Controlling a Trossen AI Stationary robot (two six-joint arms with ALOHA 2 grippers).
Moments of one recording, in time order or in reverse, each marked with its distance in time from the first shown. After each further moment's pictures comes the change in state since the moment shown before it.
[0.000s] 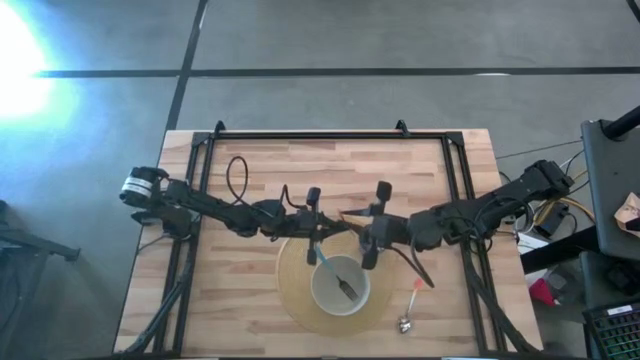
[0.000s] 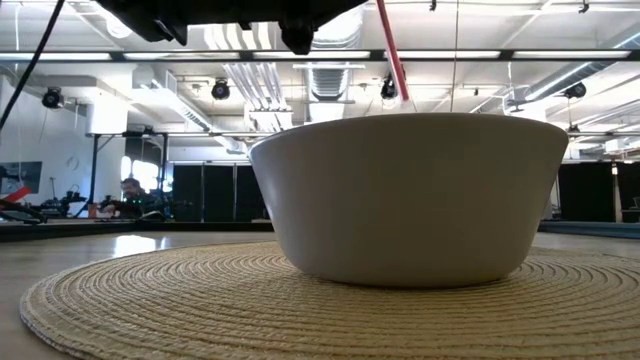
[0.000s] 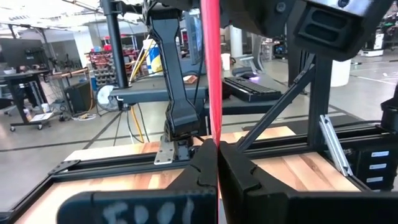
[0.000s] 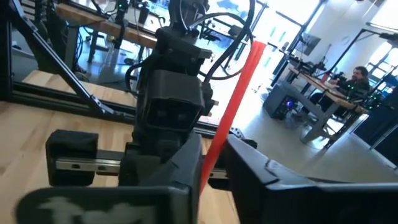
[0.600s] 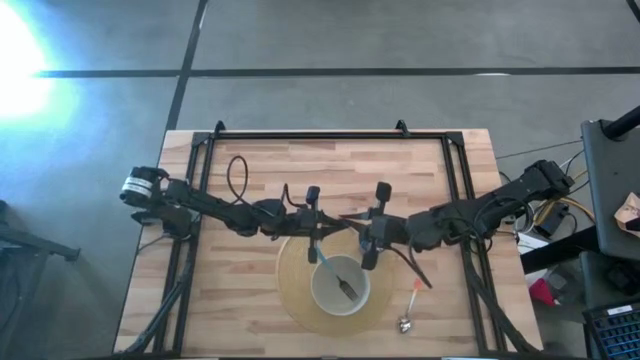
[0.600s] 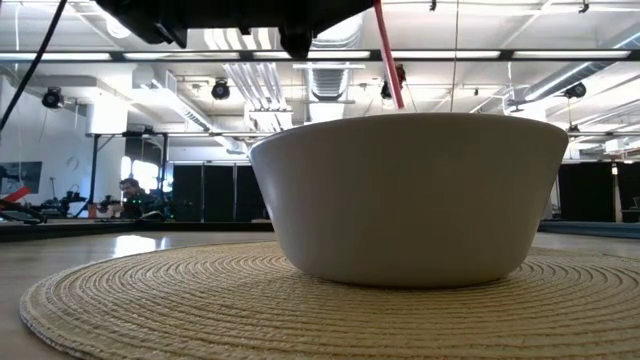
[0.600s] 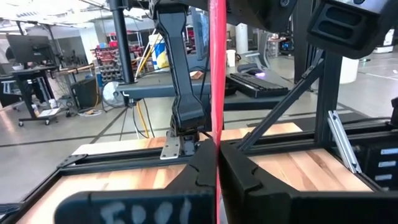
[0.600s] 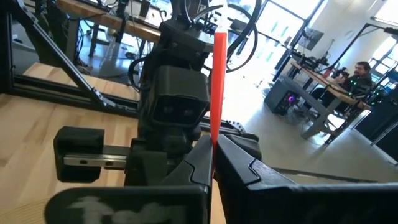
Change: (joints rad) left arm 0.006 0.000 -0.007 -0.007 -0.014 0.000; right arm 0.000 0.000 -0.002 -0.028 0.000 0.016
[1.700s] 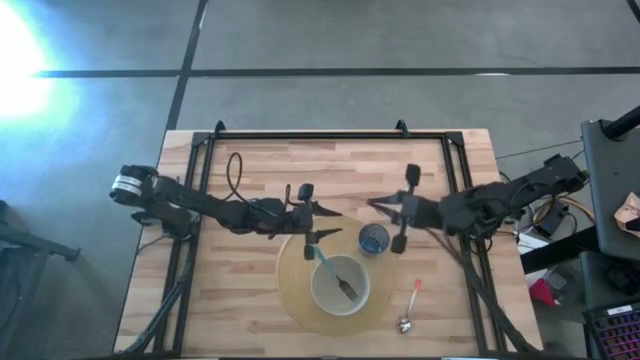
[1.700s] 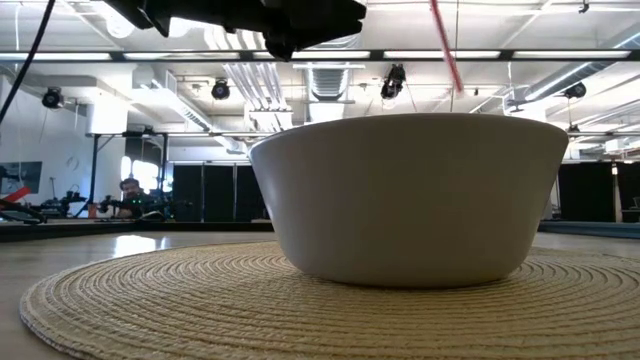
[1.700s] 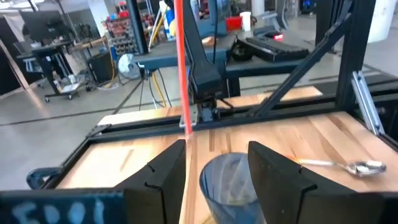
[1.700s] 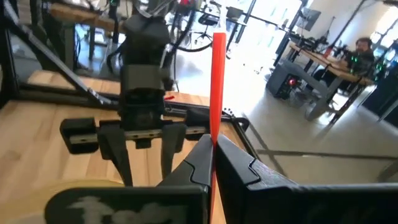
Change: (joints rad) left arm 0.000 -0.085 -0.001 -0.228 -0.083 0.037; right arm 0.000 -0.220 -0.001 -0.268 0.008 0.117
